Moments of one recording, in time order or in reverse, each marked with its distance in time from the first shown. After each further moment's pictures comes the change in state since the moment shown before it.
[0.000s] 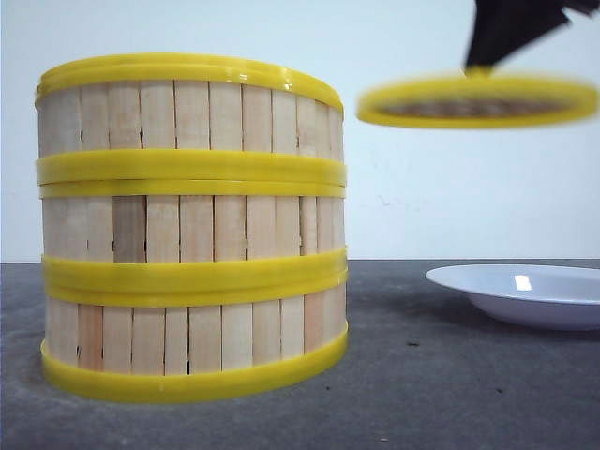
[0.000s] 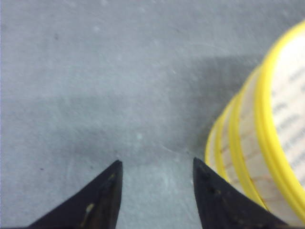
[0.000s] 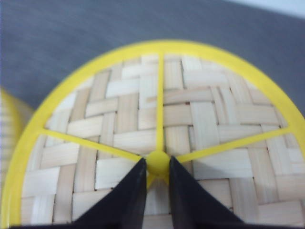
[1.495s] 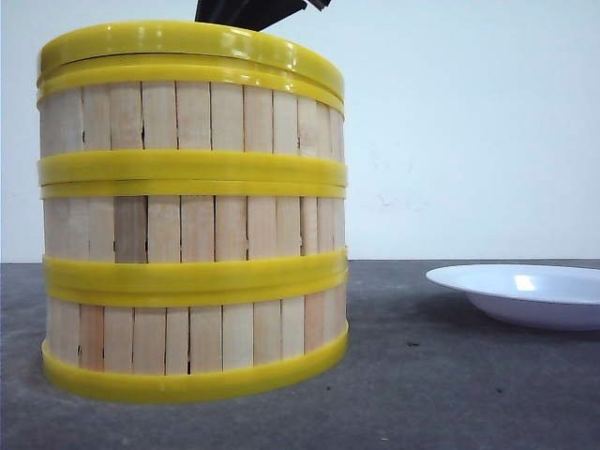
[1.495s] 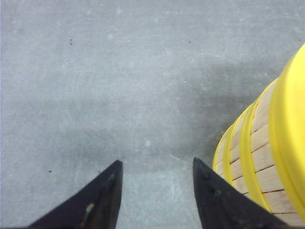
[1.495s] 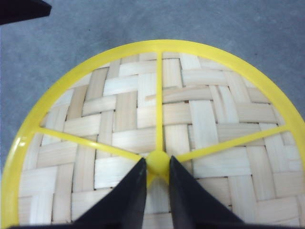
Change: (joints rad) left arm 0.027 0.000 0.000 0.018 -0.002 -0.011; right arm 0.517 0.319 0.250 -0.056 0.037 -0.047
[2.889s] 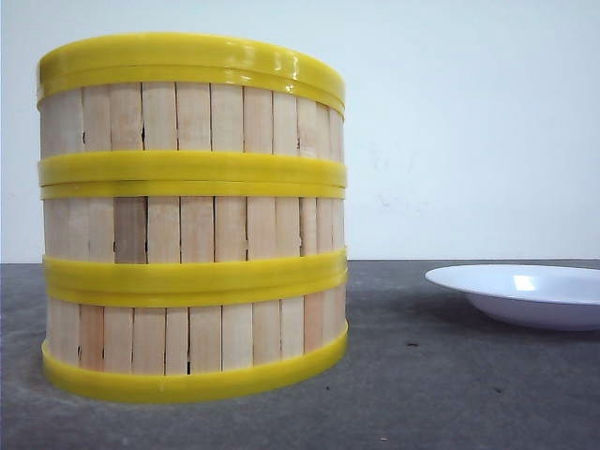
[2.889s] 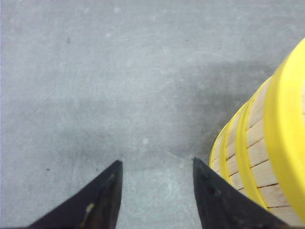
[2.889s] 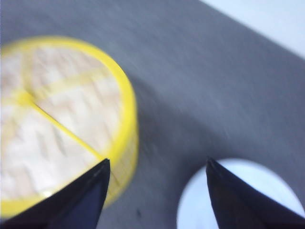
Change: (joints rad) left arm -0.002 -0.018 0.000 -0.011 0.008 0.001; right arm -0.222 -0.385 -0.158 -0.146 0.169 0.020
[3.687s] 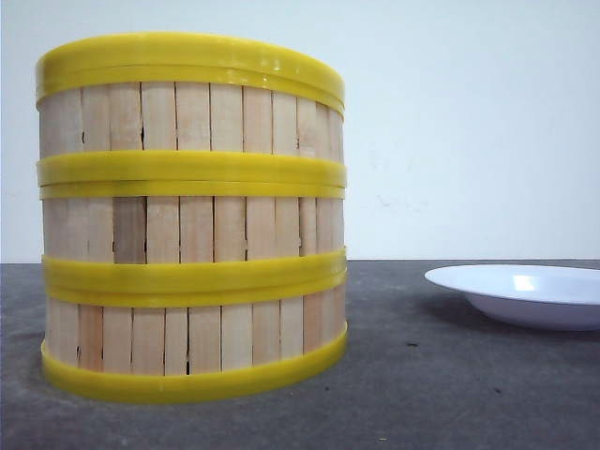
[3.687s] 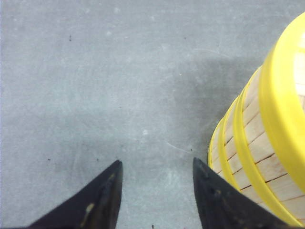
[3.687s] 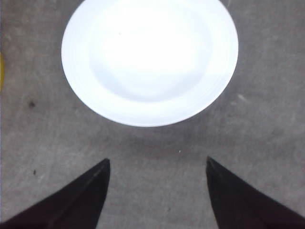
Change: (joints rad) left arm -0.001 -0.127 -0.094 0.000 0.000 0.000; right arm -0.509 -0.600 -0.809 0.051 -0.078 0.098
